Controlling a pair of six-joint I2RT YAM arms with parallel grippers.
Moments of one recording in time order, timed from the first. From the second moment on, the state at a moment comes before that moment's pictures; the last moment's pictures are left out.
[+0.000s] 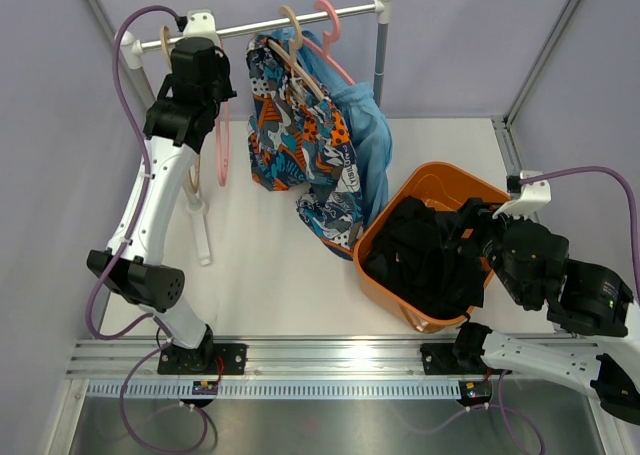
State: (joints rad) left arm -0.28 1.67 2.05 -0.65 -0.38 -0.14; right arm 1.04 0.70 1.31 -0.97 0.78 0.57
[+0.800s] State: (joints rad) left arm -0.45 1.36 1.97 -0.61 -0.40 -0.10; right arm 1.04 0.74 1.28 -0.94 0.77 0.58
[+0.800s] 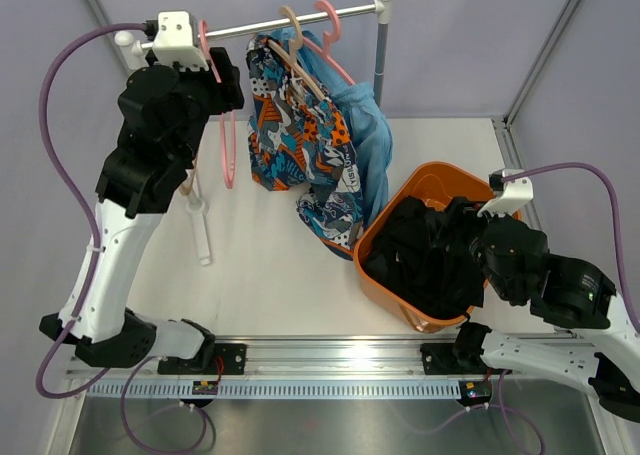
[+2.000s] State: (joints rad) left arm -0.70 1.90 2.29 -0.37 -0.71 -0.07; right arm 1.04 0.67 1.29 -1.10 0.79 0.63
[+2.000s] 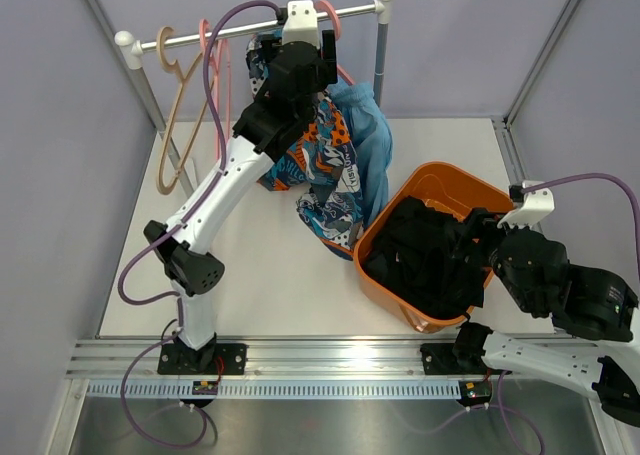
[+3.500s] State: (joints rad) left arm -0.56 1.87 2.27 -0.54 -0.56 -0.11; right arm 1.04 0.64 1.22 -1.08 0.79 0.64
